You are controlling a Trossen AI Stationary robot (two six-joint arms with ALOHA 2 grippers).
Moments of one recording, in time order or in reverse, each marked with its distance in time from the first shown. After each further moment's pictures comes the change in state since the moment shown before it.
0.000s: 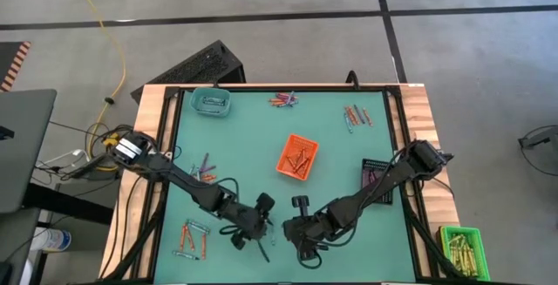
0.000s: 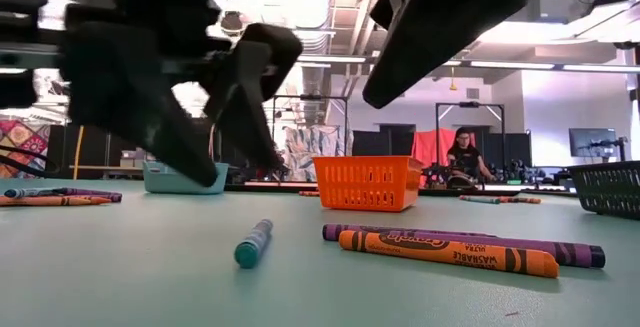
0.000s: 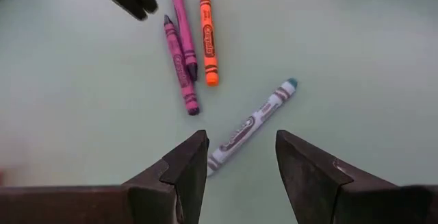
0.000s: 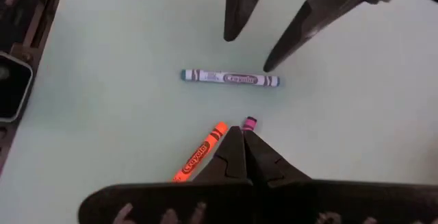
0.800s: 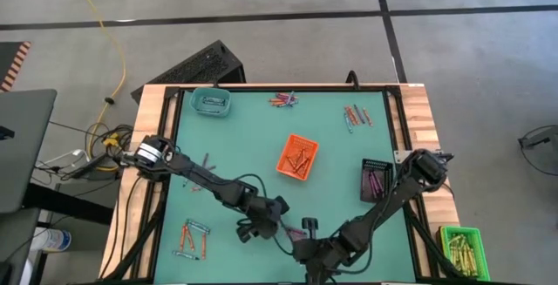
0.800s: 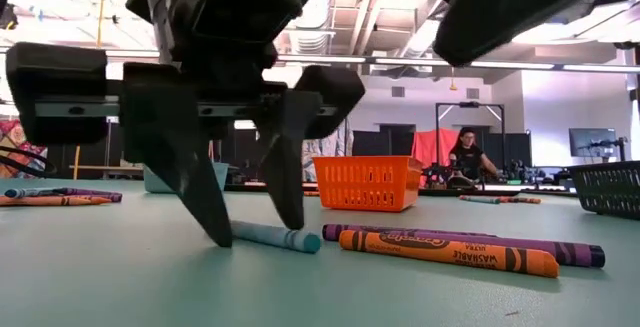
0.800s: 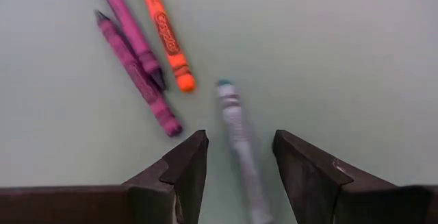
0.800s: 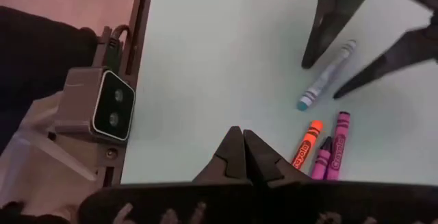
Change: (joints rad) left arm 0.105 0.166 0.210 -0.235 0.260 0.263; right arm 0.164 0.046 0.000 0.123 0.098 0.253
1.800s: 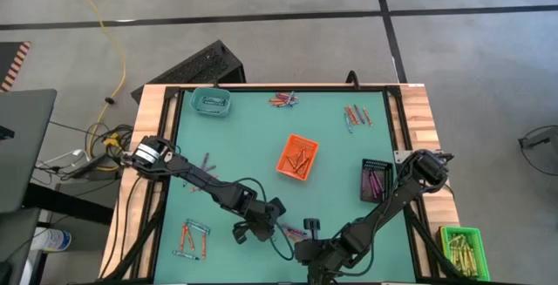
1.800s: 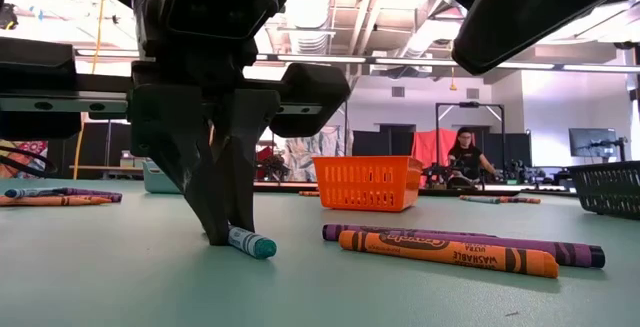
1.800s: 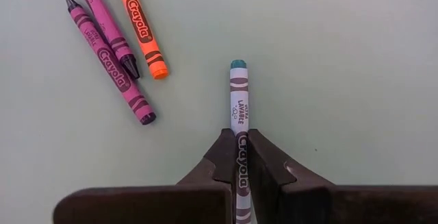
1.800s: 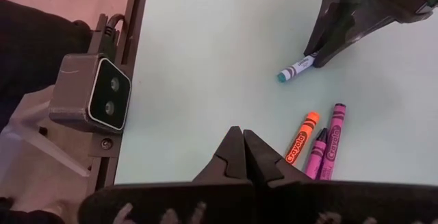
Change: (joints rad) left arm -0.025 0.000 0.009 -0.112 -0.034 0.012; right arm 0.018 0.000 0.000 -0.026 0.015 -0.004
